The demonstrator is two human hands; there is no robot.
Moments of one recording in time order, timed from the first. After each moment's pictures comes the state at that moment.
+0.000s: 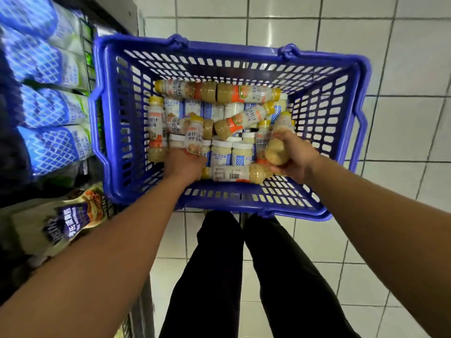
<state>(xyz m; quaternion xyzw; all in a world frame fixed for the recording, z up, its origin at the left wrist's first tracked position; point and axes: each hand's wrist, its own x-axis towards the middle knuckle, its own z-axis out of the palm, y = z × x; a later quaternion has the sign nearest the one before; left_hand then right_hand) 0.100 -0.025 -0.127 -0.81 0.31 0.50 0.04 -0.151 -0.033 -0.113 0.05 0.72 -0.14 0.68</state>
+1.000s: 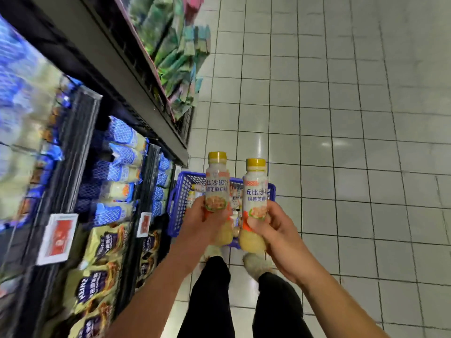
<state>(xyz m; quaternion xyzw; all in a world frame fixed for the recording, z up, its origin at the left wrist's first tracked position) 0.036 -0.015 0.412 -0.61 0.27 0.67 -0.31 -0.142 0.005 0.426 -0.21 0.54 -0.38 0.72</state>
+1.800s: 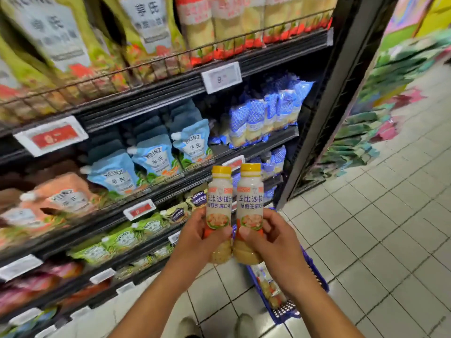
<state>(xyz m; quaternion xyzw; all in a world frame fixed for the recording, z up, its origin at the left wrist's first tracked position) 0.030 0.226 0.590 -0.67 0.12 0.34 -0.65 -0.082 0.095 0.588 -0.59 0.25 -0.18 0.75</state>
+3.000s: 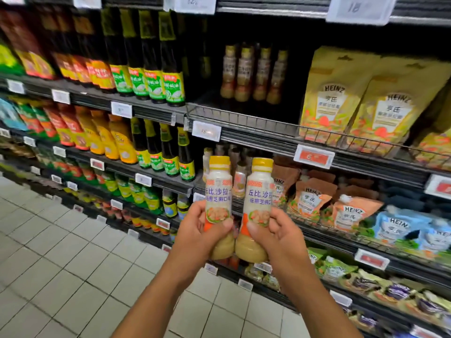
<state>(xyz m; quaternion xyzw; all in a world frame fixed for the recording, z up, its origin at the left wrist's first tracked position) 0.031 0.756 0.669 -0.62 -0.06 -0.07 -0.78 0.057 0.588 0.680 -0.61 -0.08 0.10 0.78</state>
